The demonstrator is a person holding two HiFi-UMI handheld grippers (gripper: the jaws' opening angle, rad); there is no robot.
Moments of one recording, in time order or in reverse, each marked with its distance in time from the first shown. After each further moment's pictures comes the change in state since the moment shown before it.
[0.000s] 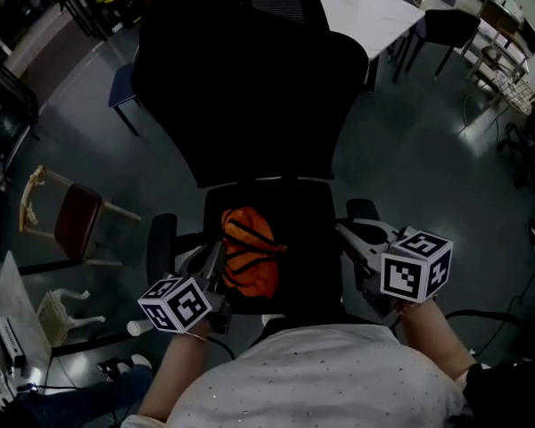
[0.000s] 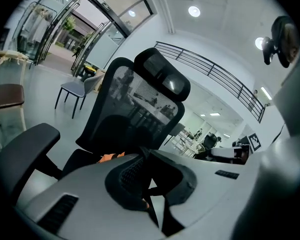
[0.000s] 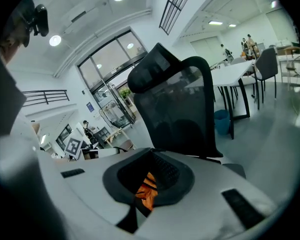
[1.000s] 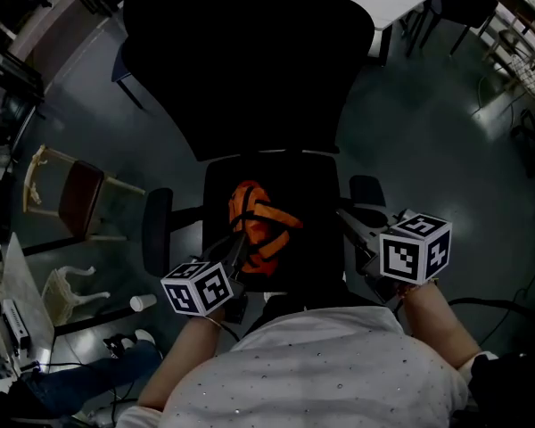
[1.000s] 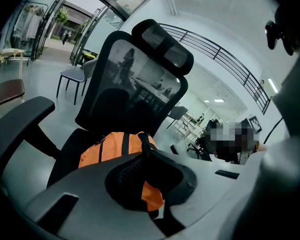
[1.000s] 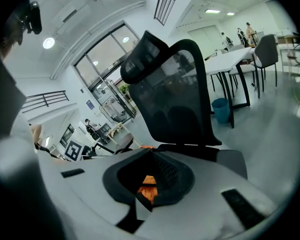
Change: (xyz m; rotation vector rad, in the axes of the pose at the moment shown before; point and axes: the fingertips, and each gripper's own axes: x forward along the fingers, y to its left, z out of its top) left arm 0.027 -0.001 -0.079 0.013 0.192 0.044; right arm 0.019 -0.026 -0.039 0.051 0.087 0.026
